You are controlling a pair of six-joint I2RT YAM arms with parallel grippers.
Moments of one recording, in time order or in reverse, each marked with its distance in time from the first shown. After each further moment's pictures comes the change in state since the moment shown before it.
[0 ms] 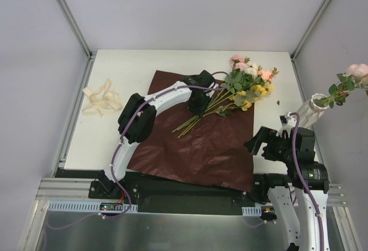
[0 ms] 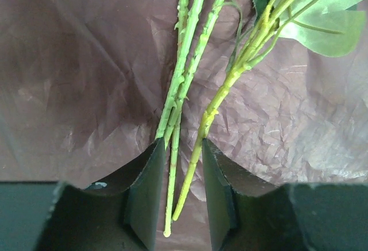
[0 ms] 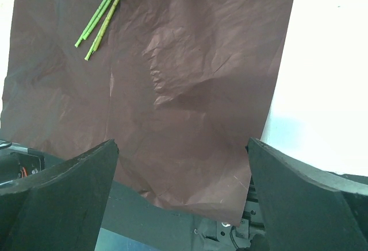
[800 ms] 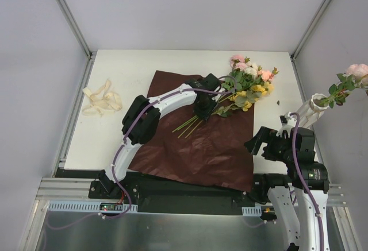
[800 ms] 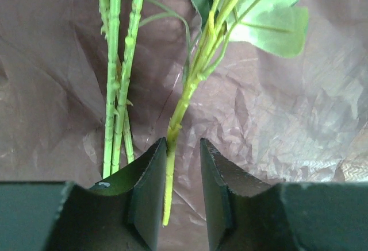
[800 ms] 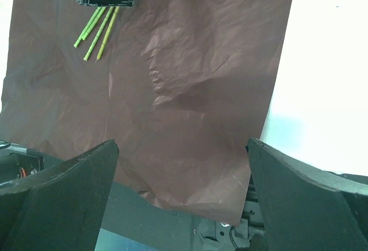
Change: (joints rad) left arm -0.053 0.032 0.032 -0.024 0.047 -0.002; right arm 0.000 0.000 0.000 -0.001 0.002 -0.002
